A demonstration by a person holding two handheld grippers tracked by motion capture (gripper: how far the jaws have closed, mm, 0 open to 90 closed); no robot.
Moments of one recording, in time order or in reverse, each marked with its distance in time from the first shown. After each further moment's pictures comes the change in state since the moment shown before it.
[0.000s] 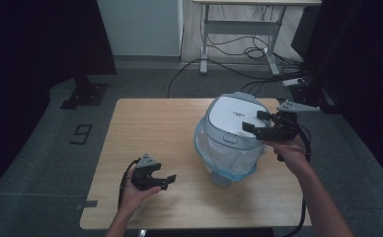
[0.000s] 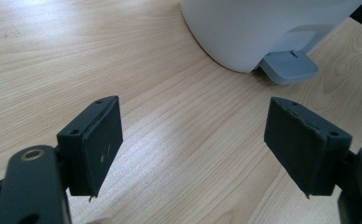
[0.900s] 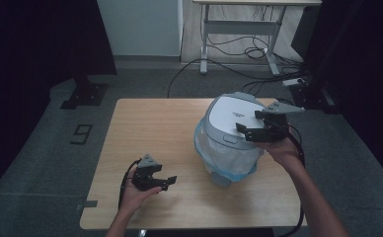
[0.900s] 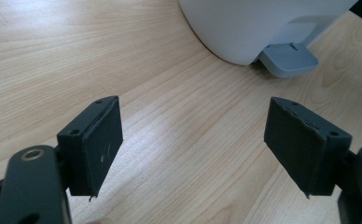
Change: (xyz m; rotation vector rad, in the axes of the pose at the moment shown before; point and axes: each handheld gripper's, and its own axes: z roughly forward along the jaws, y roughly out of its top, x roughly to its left) left arm 0.001 -0.002 0.004 0.026 -0.022 -0.011; right arm 0.026 0.005 0.015 0.087 -0.182 -0.108
